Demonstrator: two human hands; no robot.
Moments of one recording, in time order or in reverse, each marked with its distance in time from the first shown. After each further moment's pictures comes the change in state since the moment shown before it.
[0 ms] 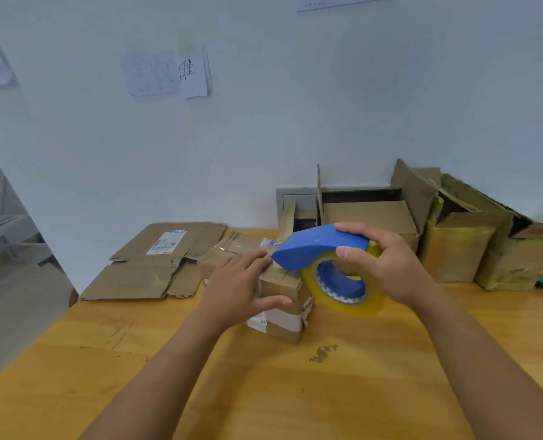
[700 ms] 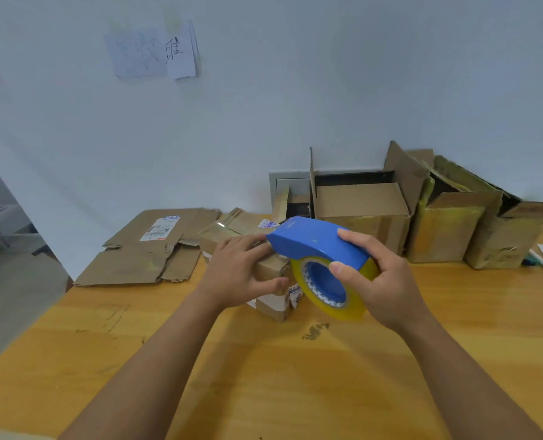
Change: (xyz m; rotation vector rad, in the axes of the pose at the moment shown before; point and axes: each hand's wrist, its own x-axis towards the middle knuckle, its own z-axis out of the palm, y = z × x) left_hand 0.003 0.005 0.009 -0.142 0.059 0.069; right_hand -0.054 0.004 0.024 0.068 0.175 0.001
